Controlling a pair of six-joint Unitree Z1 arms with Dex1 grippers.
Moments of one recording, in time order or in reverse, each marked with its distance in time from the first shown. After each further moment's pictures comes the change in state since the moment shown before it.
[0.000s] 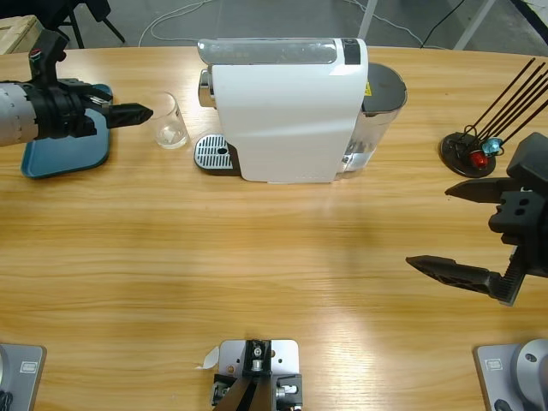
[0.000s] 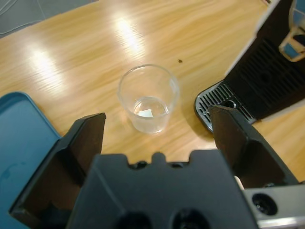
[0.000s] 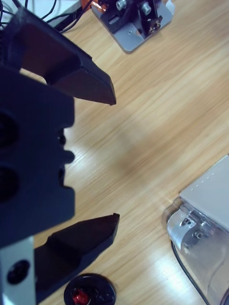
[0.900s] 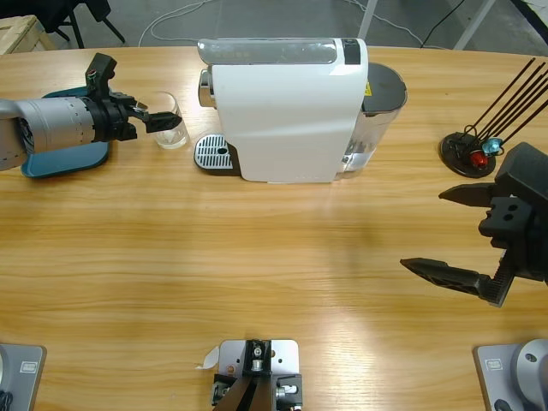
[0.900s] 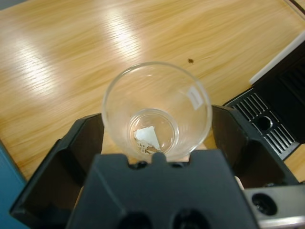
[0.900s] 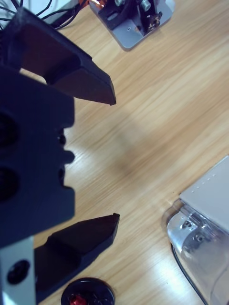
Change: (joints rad) arm 0 0.023 0.292 0.005 -0.303 -0.050 -0.024; arm 1 0.000 0.000 0.048 -0.054 0.000 0.000
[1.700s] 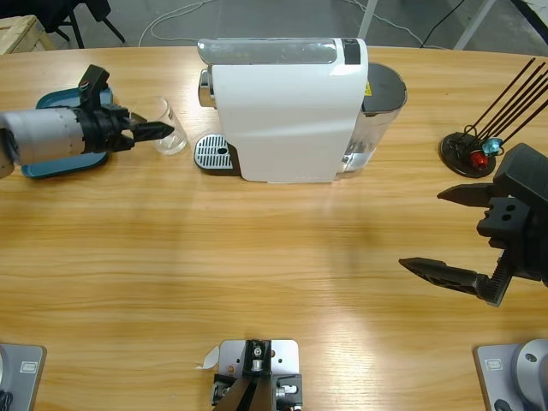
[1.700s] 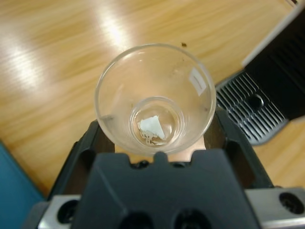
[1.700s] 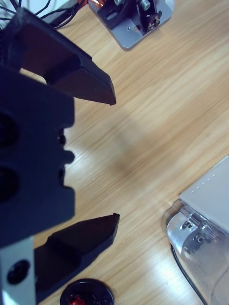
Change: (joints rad) arm 0 0.025 -0.039 0.075 -0.004 -0.075 0.021; arm 1 0.000 0.000 0.008 -0.017 0.000 0.000
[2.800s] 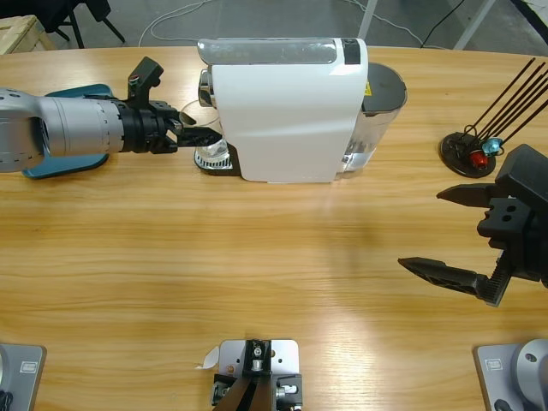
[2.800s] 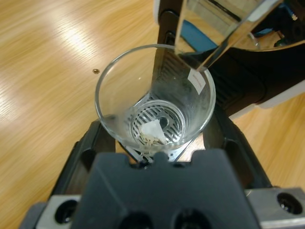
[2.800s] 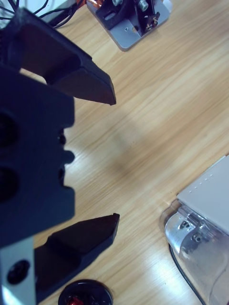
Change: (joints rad) arm 0 -0.203 -0.016 -0.161 0.169 -0.032 0.000; arm 1 0.000 -0.011 0.018 -0.023 0.000 0.000
